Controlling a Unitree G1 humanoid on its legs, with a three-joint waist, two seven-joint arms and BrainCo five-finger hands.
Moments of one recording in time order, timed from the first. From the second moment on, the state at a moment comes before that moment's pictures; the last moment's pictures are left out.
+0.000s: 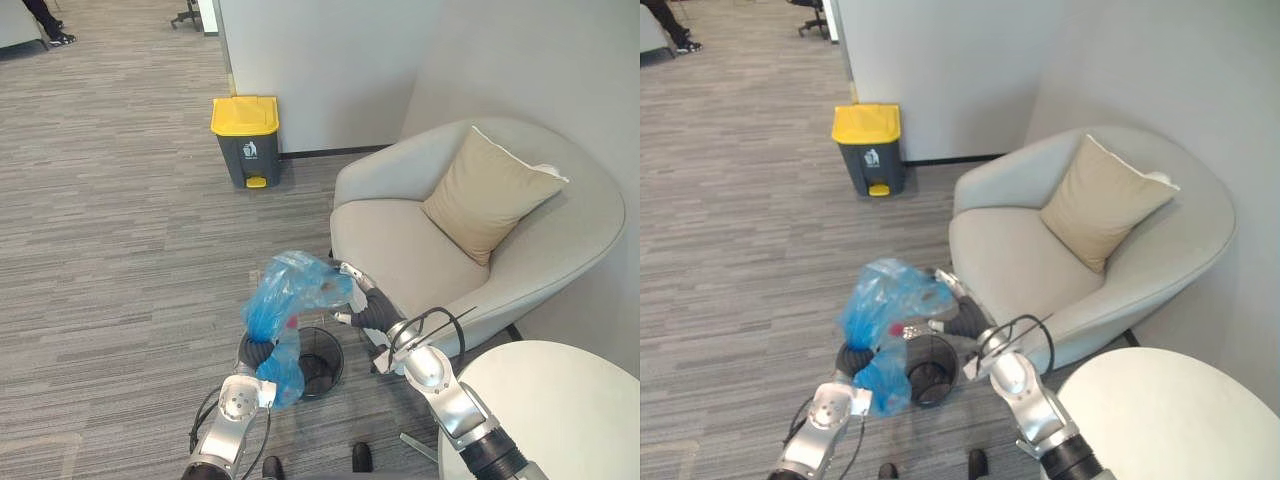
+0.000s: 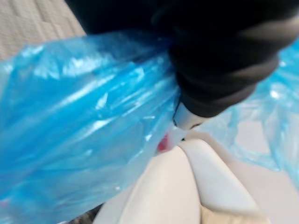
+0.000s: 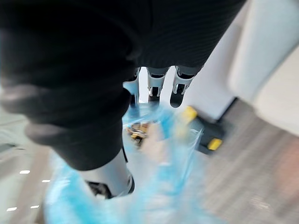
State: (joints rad) left arm 0.08 0.13 -0.12 0.42 0.08 -0.04 0.24; right arm -0.01 -0.22 0.32 0.10 -0.32 -0.17 -0.01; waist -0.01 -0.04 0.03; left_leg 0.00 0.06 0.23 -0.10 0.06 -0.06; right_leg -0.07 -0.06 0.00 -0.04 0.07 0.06
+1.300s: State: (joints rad) left arm 0.10 -0.06 0.25 0.79 -0.04 0.01 0.18; right arm -0.01 0.04 -0.10 0.77 0.04 -0.03 -0.13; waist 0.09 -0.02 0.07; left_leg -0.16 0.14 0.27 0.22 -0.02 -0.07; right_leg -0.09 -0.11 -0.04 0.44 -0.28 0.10
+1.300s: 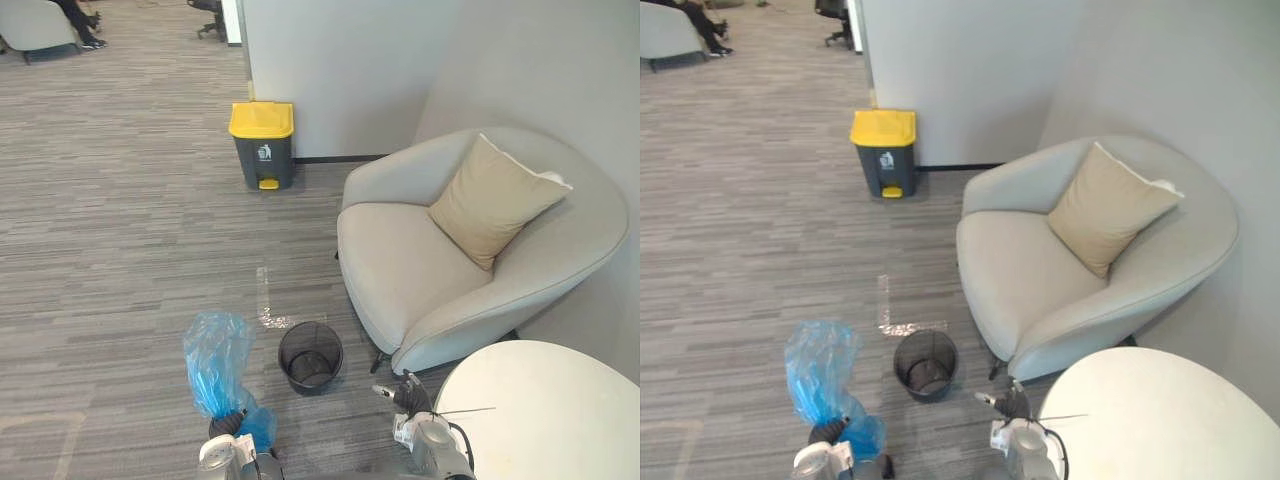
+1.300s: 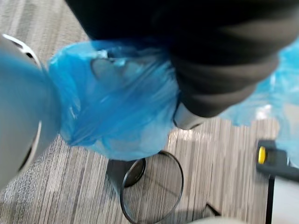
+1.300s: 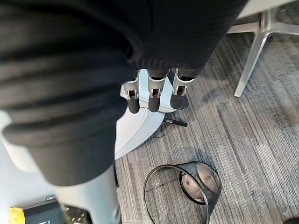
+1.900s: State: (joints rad) left arm 0.08 -0.03 0.20 0.83 -0.04 0.01 0.20; right arm 0.03 0.06 -0.15 0.80 0.07 -0.02 -0.18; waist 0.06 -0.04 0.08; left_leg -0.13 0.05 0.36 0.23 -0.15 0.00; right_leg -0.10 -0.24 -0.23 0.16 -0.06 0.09
